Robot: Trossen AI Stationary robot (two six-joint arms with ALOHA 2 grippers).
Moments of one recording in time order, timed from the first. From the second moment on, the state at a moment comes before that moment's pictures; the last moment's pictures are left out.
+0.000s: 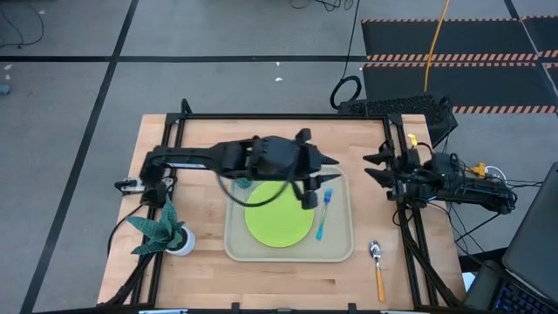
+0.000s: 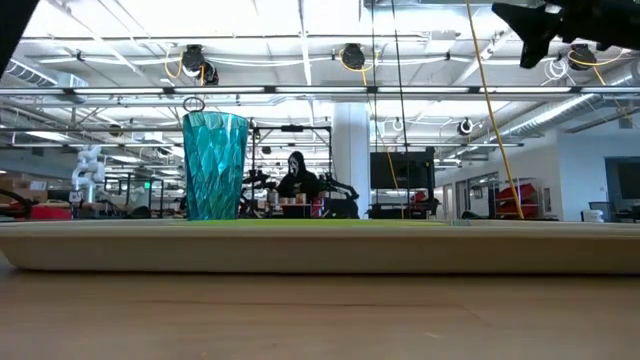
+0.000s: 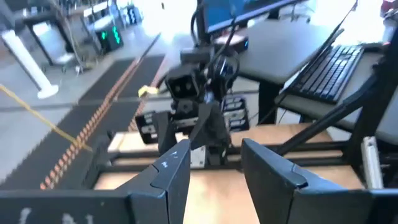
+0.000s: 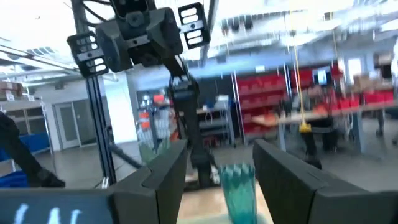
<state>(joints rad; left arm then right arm) -0.13 1.96 2.22 -0.50 -0.21 0.10 -0.14 0.13 0.20 0.22 -0.08 0.20</state>
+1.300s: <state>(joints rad) 0.16 0.86 0.52 0.39 -0.12 0.12 -0.17 1.09 0.72 -0.27 0.22 0.50</state>
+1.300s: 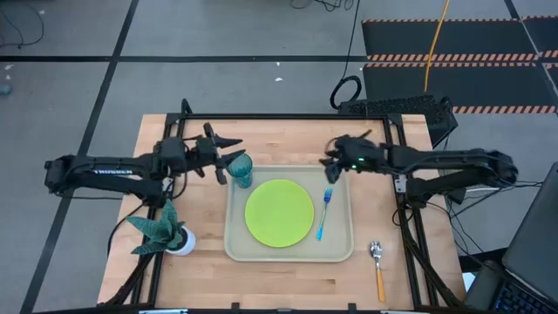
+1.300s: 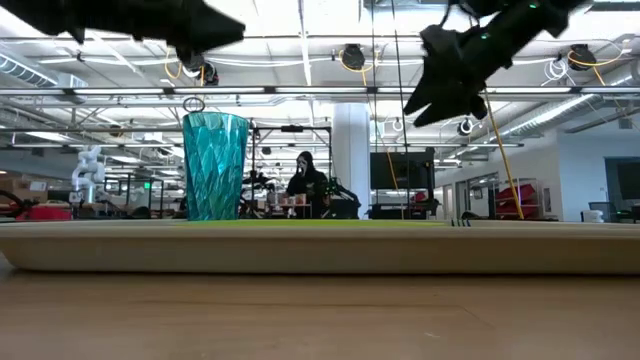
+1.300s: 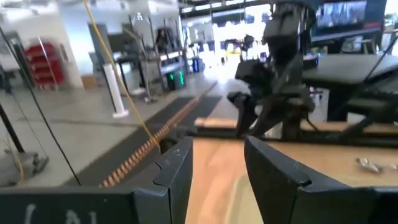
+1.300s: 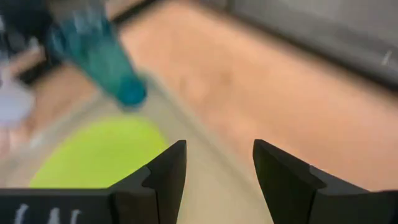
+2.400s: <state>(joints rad) 0.12 0.86 0.33 0.42 -0.02 0.20 0.15 1.60 0.95 -0.61 -0.10 1.57</state>
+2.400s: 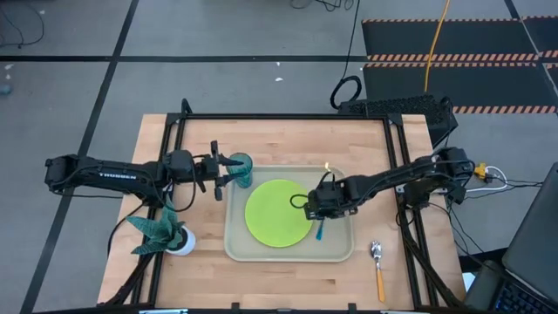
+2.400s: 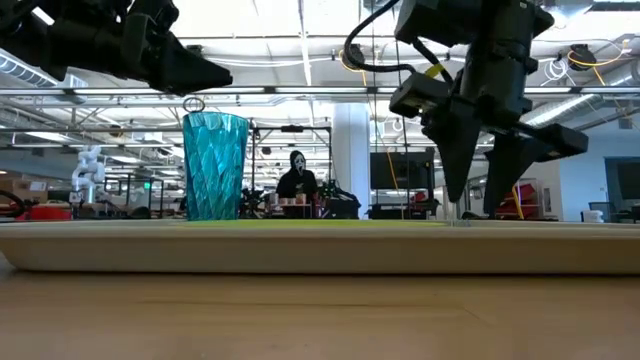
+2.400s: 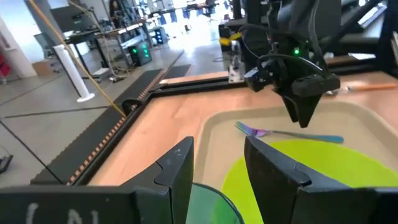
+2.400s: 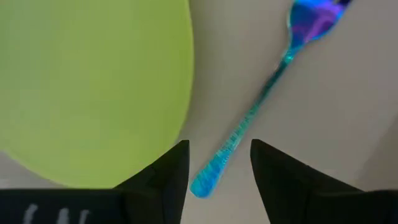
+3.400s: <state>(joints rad) 0.12 0.86 0.33 0.32 -0.02 0.29 0.15 1.64 0.95 -0.69 0.06 1.66</state>
